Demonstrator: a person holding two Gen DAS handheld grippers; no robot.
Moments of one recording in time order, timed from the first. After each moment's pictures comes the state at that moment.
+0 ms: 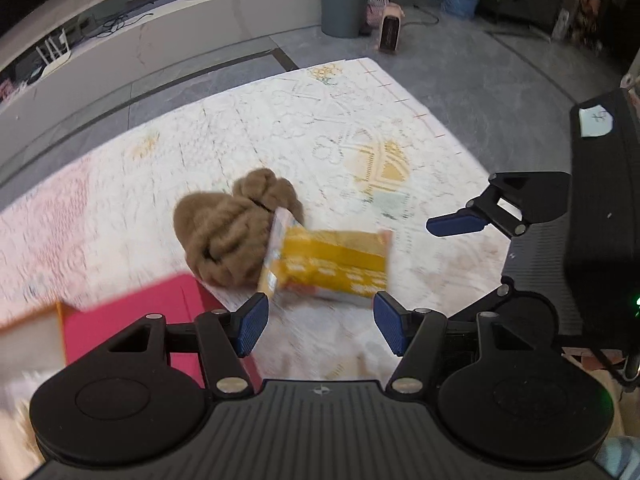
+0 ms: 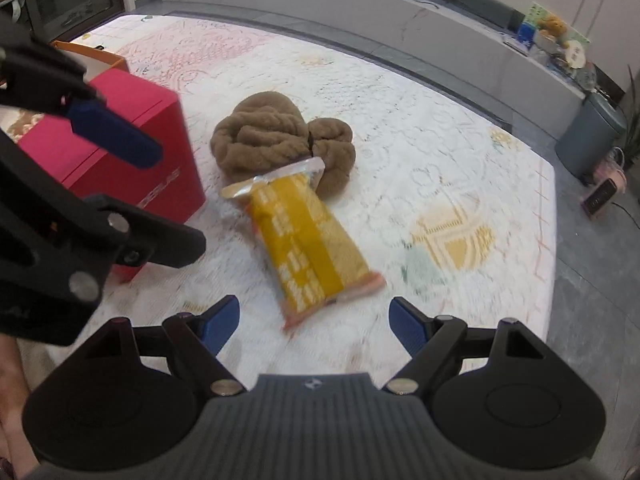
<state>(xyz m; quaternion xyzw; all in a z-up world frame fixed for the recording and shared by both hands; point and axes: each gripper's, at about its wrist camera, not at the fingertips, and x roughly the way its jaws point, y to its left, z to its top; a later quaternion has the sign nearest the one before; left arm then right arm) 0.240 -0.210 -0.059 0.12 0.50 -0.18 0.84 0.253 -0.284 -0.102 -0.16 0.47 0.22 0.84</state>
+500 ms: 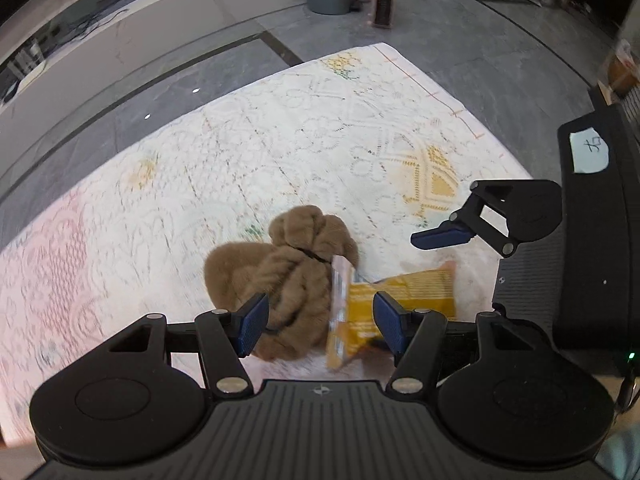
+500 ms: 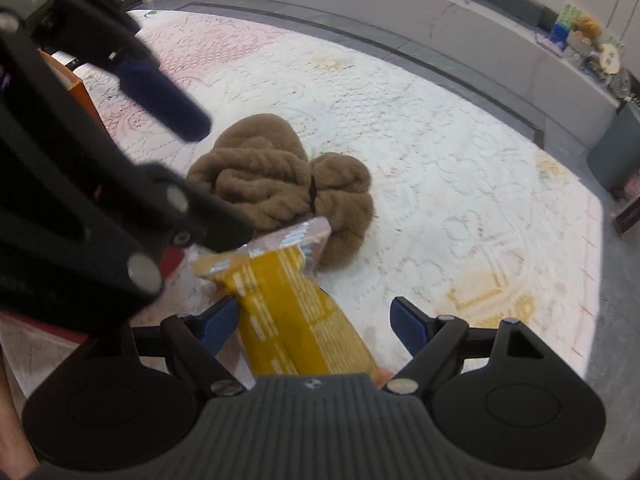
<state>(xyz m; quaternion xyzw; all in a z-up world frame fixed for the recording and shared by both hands) 0.326 -0.194 -0.071 0.17 0.53 -0.21 0.81 0.328 -0.254 -0.126 -0.15 0.49 0.26 0.82</state>
